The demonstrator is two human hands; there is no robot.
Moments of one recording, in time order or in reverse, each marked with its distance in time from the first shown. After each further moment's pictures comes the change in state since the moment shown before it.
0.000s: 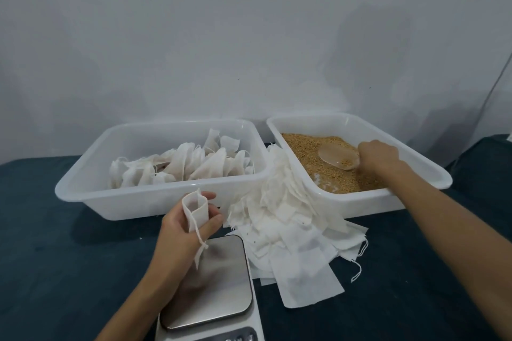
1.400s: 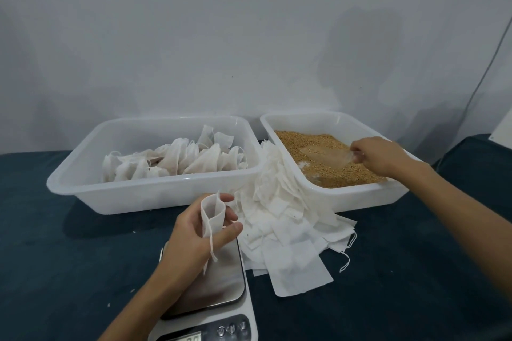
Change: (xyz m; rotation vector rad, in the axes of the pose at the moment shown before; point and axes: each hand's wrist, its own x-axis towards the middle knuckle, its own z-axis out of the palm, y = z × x) left_hand -0.017 0.002 0.016 -0.011 -0.149 -0.008; right_hand -0.036 0.026 -0.023 0.185 0.059 -0.226
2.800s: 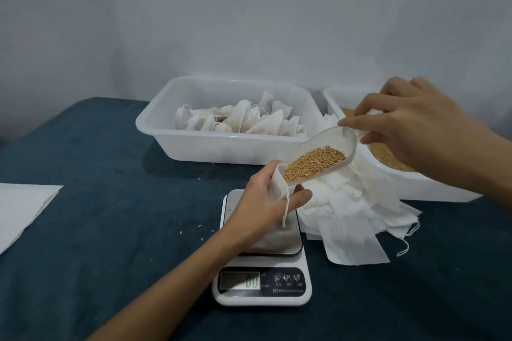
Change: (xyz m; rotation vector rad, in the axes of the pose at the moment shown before) left_hand -0.005 -0.016 0.000 0.027 -0.053 0.010; right_hand -0.090 -0.153 -0.090 -0.148 0.544 -0.895
